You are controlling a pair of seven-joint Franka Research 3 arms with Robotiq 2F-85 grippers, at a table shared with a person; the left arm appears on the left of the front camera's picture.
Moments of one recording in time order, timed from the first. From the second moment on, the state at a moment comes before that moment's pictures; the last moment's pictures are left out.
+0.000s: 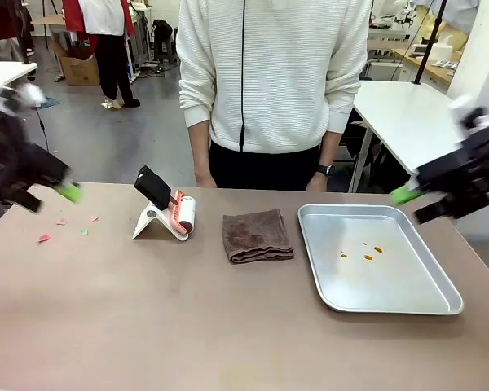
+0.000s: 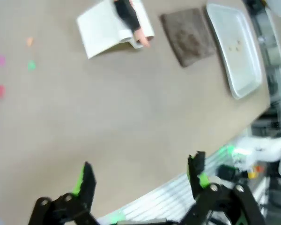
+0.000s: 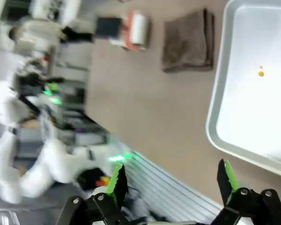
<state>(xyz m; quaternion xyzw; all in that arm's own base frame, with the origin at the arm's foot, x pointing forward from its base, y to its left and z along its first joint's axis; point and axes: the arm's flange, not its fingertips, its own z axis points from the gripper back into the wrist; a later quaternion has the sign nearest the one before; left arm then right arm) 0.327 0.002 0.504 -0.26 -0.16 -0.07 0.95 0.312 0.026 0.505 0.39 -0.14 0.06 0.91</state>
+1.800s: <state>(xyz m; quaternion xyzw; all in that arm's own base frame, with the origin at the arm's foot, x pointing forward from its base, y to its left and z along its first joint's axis) 0.259 0.246 0.400 -0.47 -0.31 0.16 0.81 0.245 -0.219 0.377 0.57 -0.19 -0.21 0.77</state>
